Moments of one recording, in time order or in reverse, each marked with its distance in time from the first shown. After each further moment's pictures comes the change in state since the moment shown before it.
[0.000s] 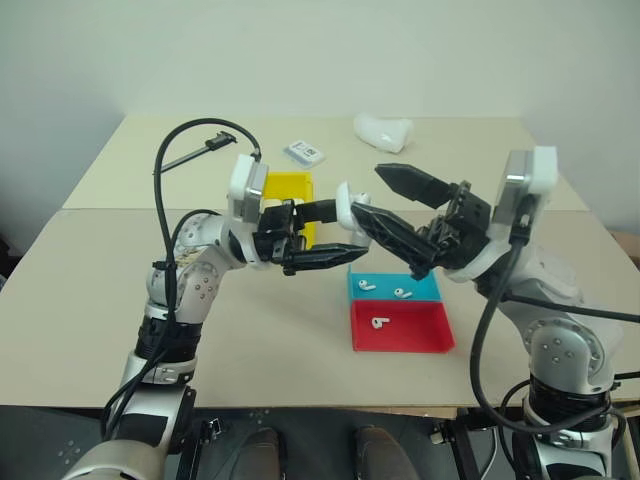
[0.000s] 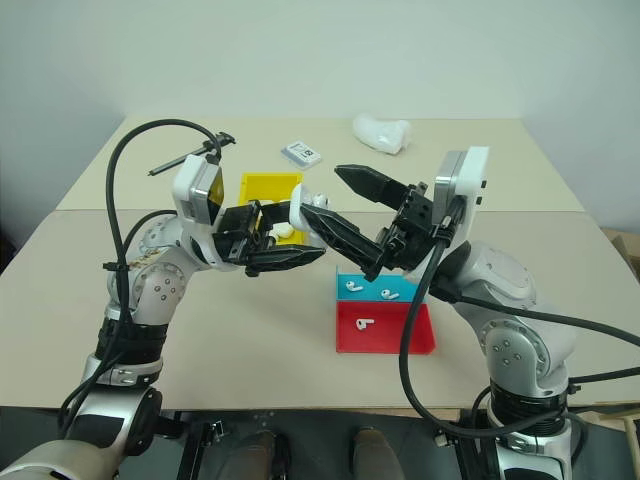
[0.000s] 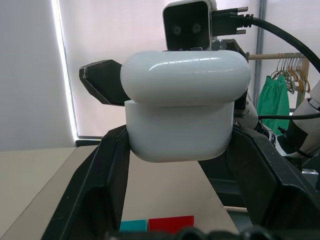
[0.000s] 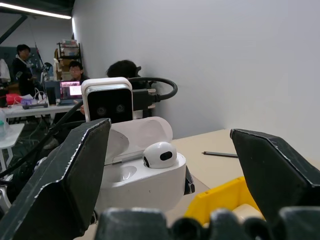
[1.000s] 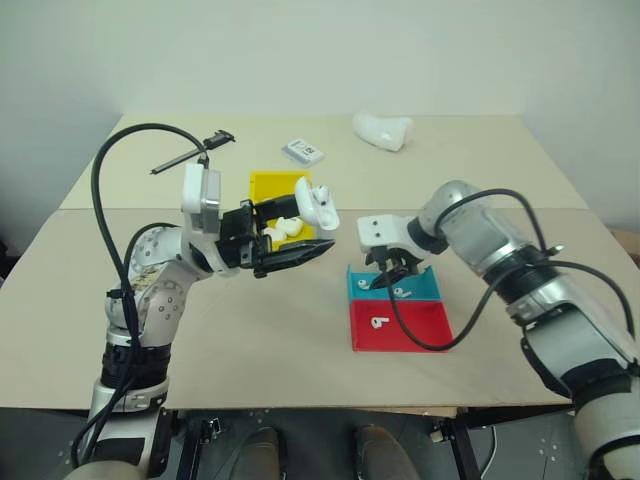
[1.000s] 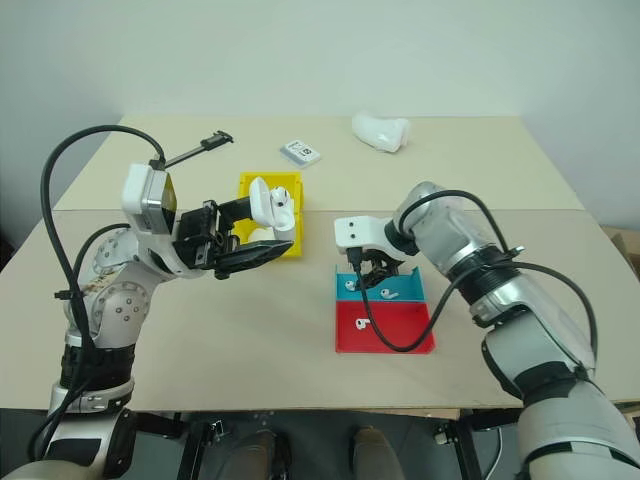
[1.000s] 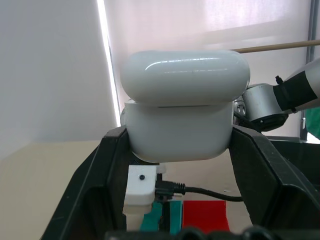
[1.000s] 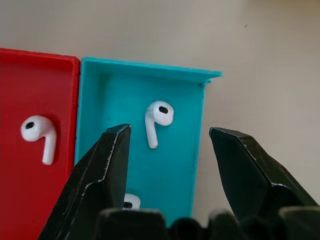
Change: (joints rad) left arm 0.141 0.087 0.107 -0.151 -0.007 -0.039 0.104; right arm -0.647 -0.140 0.835 1.075 -1.026 -0.306 0.792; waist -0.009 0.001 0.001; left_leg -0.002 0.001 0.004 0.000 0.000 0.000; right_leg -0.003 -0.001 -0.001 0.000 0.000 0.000
